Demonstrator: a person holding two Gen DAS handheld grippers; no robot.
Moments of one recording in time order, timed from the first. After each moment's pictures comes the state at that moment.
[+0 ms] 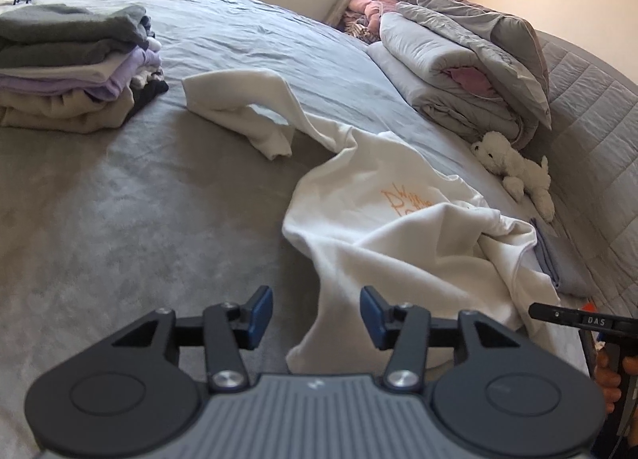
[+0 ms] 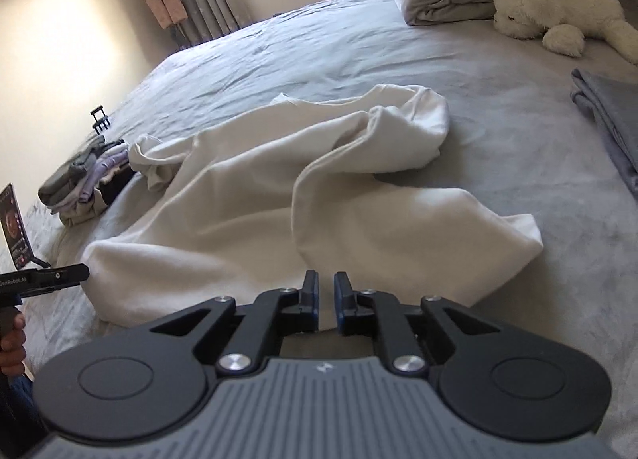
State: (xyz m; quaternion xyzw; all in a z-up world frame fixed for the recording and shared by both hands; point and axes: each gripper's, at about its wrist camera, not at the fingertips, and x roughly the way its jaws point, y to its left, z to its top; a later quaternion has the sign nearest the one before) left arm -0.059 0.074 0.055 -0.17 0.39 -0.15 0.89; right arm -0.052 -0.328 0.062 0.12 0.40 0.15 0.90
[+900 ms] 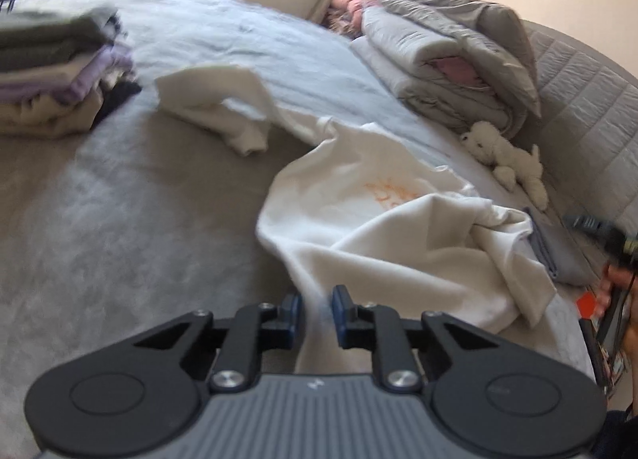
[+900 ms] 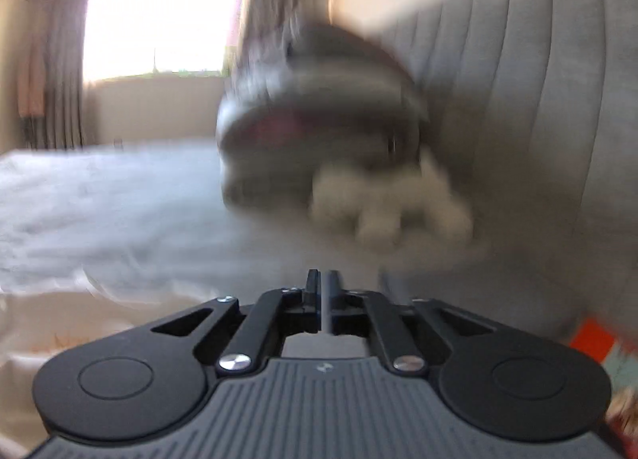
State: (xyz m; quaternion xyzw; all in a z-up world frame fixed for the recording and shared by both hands) left arm -0.051 0.056 0.045 -0.17 0.39 -0.15 0.89; right arm -0.007 -0.362 0.094 0.00 0.23 -0.12 0.97
